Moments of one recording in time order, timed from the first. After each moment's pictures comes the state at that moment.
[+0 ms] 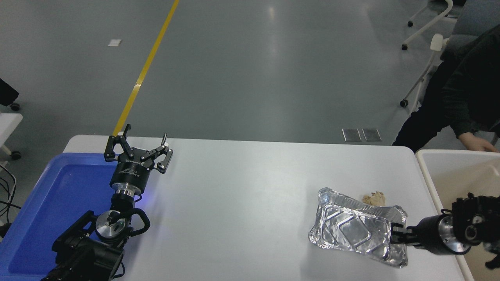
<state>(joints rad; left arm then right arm) -0.46 0.07 -1.19 -0.58 -0.22 -0.68 -0.15 1.66 -0.77 -1.21 1.59 -0.40 0.06 0.09</state>
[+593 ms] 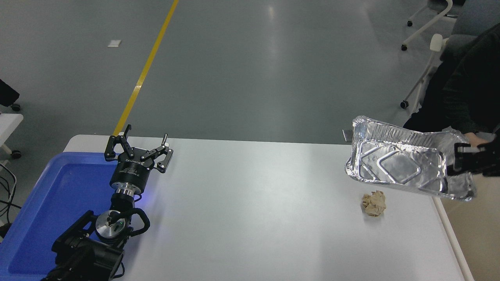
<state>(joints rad) -0.46 0.07 -1.19 -0.58 -0.22 -0.68 -0.15 2.53 -0.78 -1.60 1.63 -0.42 0.60 0.06</state>
